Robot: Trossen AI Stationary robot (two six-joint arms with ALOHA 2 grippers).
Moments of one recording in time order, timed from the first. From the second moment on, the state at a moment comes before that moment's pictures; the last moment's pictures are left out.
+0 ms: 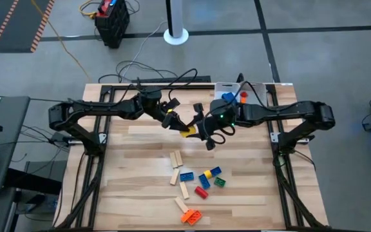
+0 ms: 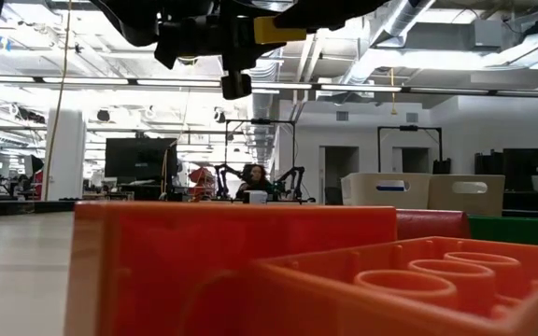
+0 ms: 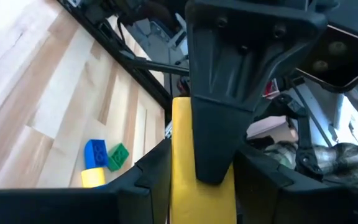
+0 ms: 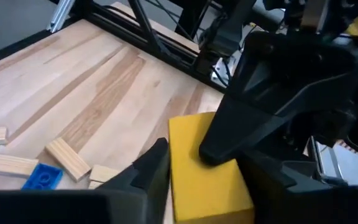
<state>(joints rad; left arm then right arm) 0.32 1.51 0.99 0.36 0.77 -0.90 -0.06 1.48 1.19 -0.14 -0.16 -0.50</state>
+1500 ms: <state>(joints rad) 0.44 1.50 0.99 0.12 0.24 -0.47 -0.56 1.52 1.12 -0.76 0.14 0.12</state>
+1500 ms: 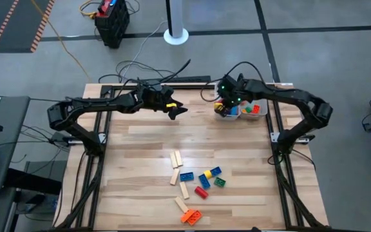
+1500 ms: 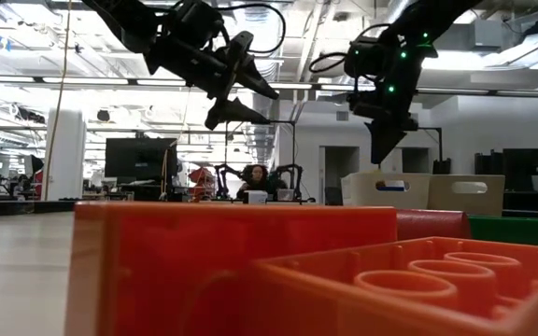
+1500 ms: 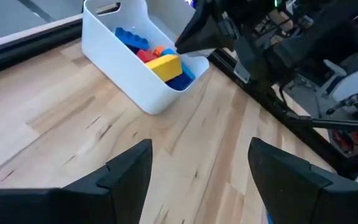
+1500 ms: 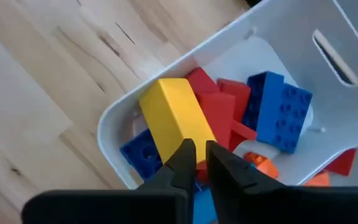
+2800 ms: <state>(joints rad) 0.44 1.50 0.99 0.12 0.24 -0.47 -0.29 1.41 1.12 -0.57 0.08 0.15</state>
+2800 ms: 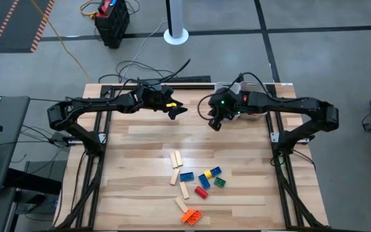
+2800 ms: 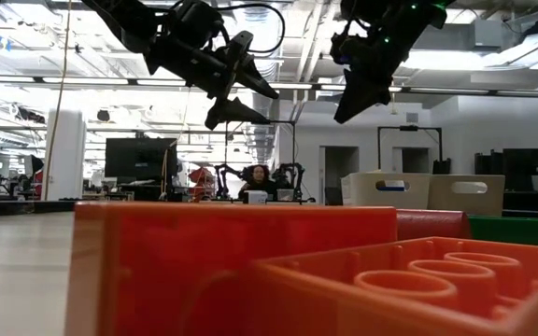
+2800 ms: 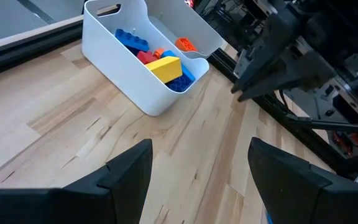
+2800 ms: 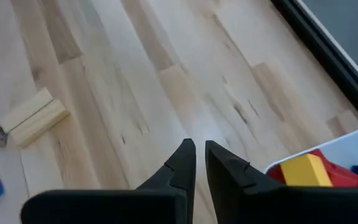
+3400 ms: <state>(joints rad) 0.44 1.50 0.99 0.10 0.24 -0.47 -0.23 1.35 1.12 -0.75 -0.06 0.08</state>
